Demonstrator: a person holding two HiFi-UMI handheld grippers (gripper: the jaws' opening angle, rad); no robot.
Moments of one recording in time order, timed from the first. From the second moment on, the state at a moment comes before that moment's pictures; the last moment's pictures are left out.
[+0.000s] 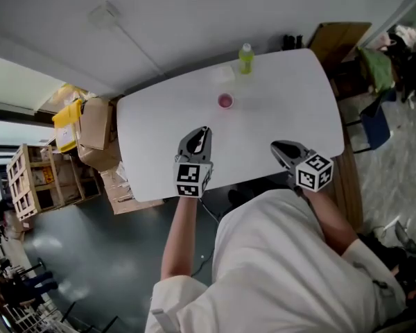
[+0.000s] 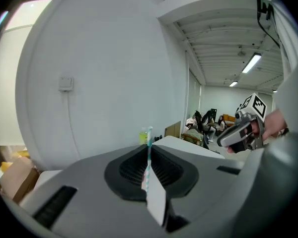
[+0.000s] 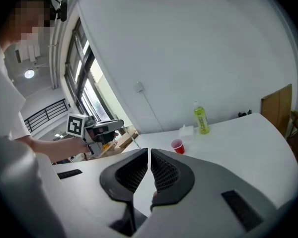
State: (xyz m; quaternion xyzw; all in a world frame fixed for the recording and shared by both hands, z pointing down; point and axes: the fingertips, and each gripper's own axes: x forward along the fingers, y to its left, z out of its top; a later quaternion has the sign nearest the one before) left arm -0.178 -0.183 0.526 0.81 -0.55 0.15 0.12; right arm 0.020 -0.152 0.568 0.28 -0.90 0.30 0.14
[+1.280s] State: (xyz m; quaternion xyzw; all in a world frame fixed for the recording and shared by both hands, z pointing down) left arm -0.168 0.015 0.468 0.79 -0.58 0.03 0.18; right arm 0.074 -0.046 0.509 0.32 -0.92 0.19 0.11
